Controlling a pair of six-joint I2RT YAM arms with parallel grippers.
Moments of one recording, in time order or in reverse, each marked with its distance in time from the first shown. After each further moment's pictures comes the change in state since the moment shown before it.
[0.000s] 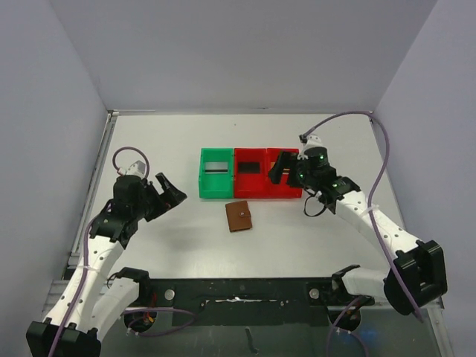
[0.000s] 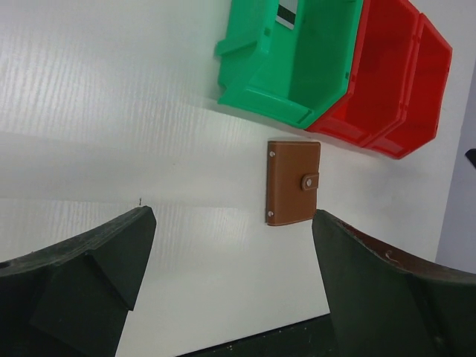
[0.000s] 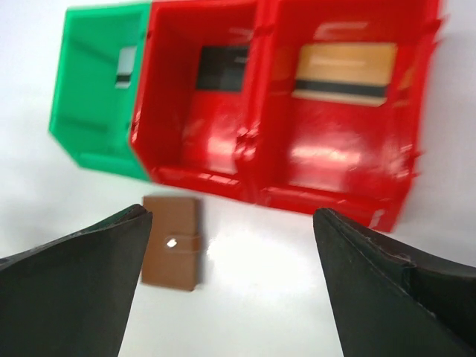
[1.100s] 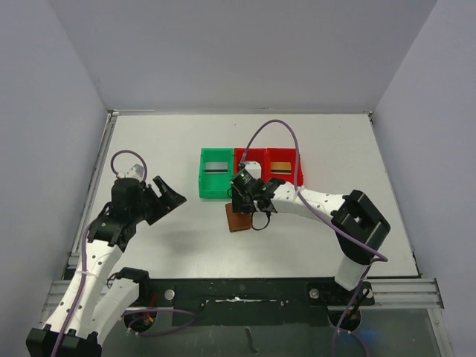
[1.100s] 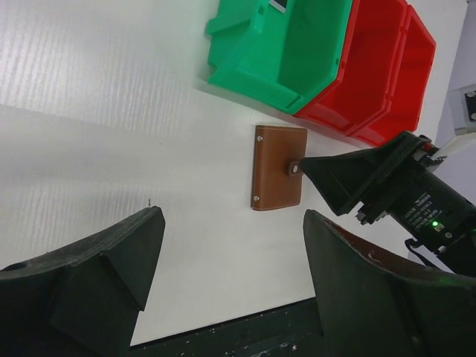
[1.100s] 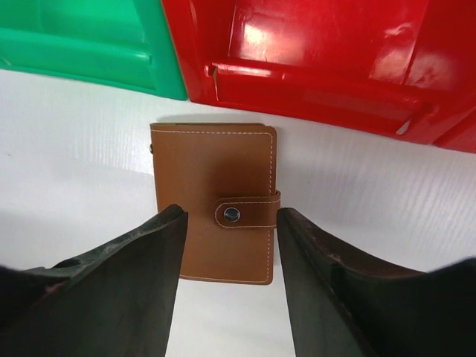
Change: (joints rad) left arm 0.009 -0.064 -0.001 -0.064 0.004 -0.069; right arm 0.496 0.478 0.231 -0.197 0.311 0.271
